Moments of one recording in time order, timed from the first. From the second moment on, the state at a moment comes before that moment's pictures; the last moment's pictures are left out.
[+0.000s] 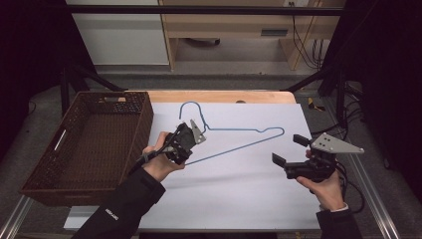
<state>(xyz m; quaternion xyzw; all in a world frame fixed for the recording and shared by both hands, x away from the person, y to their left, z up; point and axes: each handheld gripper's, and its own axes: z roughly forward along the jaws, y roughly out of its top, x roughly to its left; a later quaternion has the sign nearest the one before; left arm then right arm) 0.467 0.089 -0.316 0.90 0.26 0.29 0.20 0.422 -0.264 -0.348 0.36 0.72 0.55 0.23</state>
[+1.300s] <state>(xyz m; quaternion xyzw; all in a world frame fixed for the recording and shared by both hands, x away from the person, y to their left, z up) 0.488 0.225 -0.232 0.85 0.39 0.31 0.16 0.416 -0.262 -0.393 0.37 0.74 0.53 0.20</state>
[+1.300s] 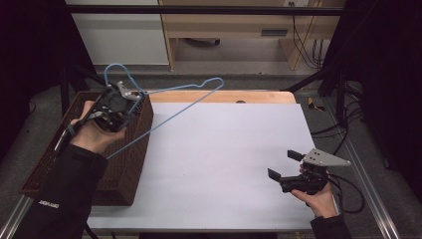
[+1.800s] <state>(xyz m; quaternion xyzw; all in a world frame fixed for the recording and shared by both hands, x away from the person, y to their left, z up) 0.491 0.300 -0.239 0.81 0.48 0.32 0.13 0.416 -0.262 -0.394 0.37 0.74 0.53 0.20</state>
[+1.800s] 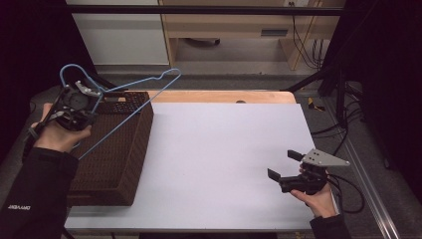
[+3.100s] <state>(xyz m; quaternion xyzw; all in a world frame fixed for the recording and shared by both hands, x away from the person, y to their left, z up) 0.506 0.379 -0.317 0.77 0.55 0.32 0.03 0.417 -0.260 -0.398 0.38 0.74 0.52 0.20</state>
